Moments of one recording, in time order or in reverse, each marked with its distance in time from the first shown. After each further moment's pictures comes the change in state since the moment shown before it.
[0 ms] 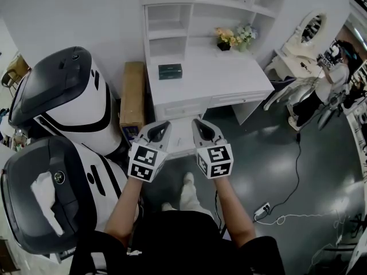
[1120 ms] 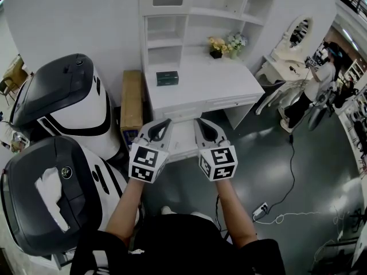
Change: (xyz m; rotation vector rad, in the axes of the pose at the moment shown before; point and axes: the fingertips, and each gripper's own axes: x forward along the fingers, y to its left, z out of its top) left arm -0.066 -0.015 0.056 0.011 -0.146 -0.005; right arm -0.062 0.038 0.060 -0.026 -0.089 -0.063
